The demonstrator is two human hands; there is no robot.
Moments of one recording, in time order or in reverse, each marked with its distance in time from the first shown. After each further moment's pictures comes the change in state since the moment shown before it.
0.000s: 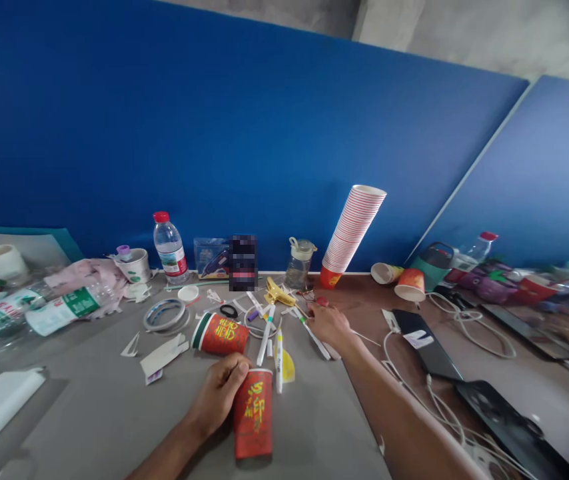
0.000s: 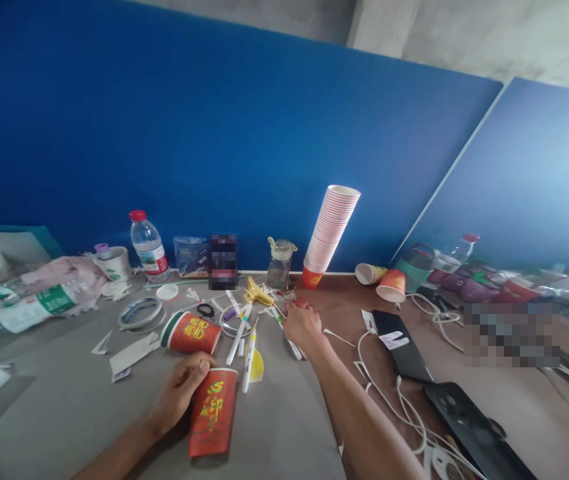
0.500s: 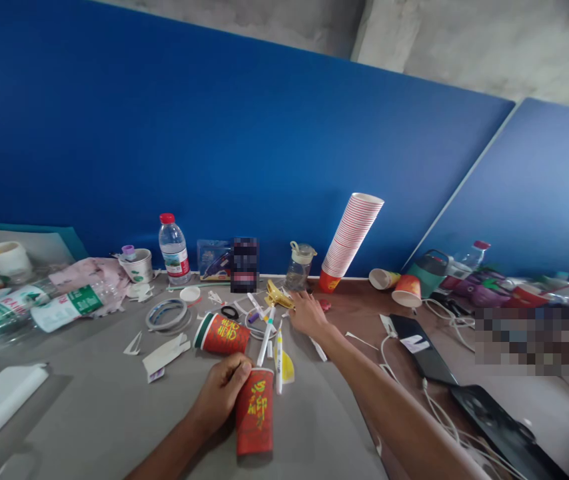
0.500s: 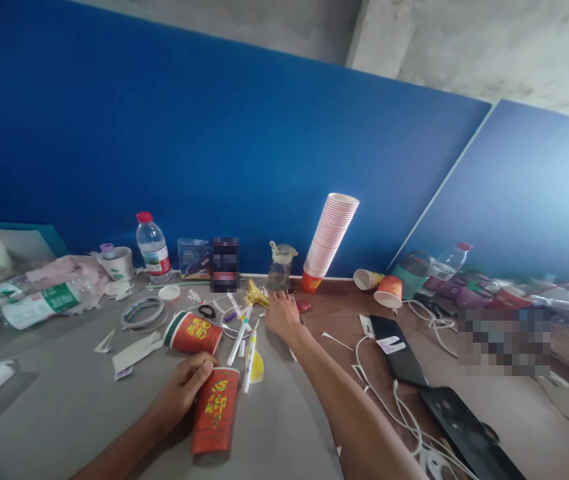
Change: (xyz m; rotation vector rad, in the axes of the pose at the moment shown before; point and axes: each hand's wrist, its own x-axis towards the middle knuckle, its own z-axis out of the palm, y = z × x) left_hand -0.001 0.006 0.002 -0.012 0.001 -0.007; right_hand 0.021 -0.038 0.006 0.049 0.132 -0.153
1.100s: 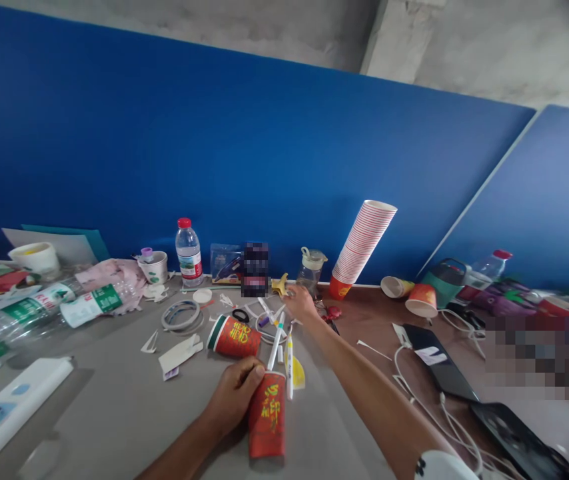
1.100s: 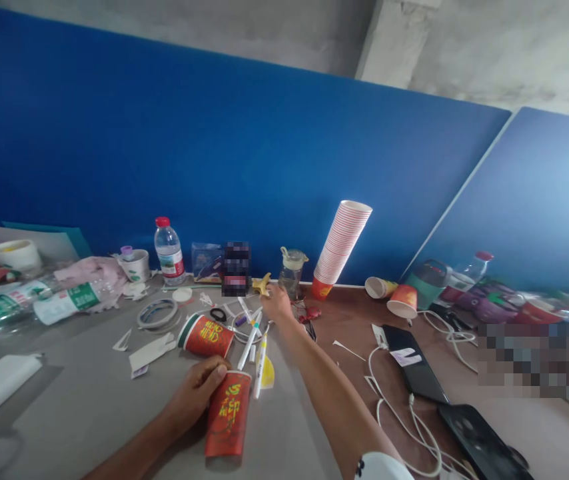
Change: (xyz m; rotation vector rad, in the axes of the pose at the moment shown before) left_hand 0.000 0.003 0.003 -0.026 -0.005 -0.012; right_hand 0.052 -0.023 0.024 0.258 0.100 0.066
